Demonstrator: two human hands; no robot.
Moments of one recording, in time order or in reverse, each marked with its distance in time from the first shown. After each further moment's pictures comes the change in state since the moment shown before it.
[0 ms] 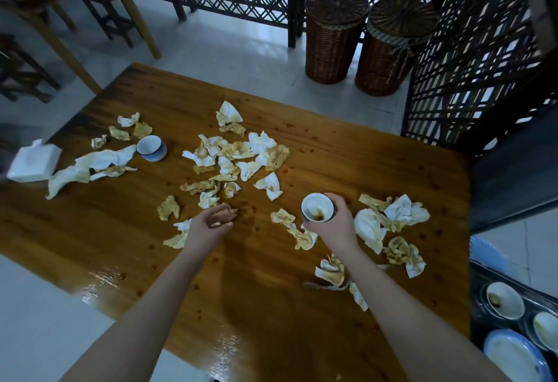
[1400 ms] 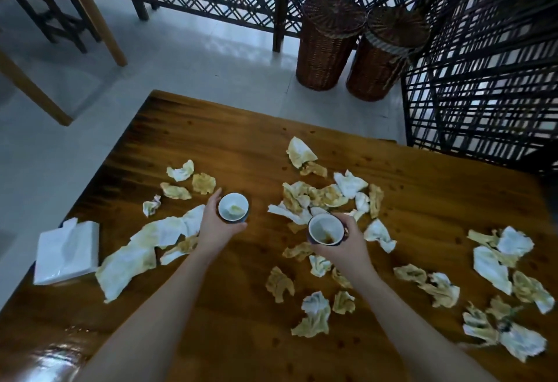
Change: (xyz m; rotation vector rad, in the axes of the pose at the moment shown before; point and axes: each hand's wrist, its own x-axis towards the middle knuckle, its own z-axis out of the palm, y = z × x) left_hand 0.259 0.006 -0.221 0.118 -0.111 0.086; right_hand 0.030 -0.146 0.263 0.033 0.103 0.056
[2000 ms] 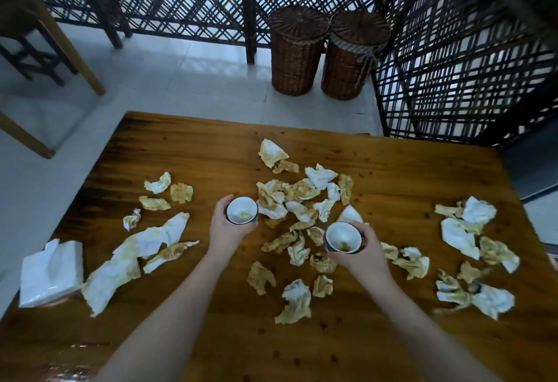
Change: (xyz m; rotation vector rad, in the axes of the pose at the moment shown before) left_hand -0.031 0.020 0.057 0.021 0.016 0.169; right_hand -0.042 0.039 -0.067 0.044 0.175 0.056
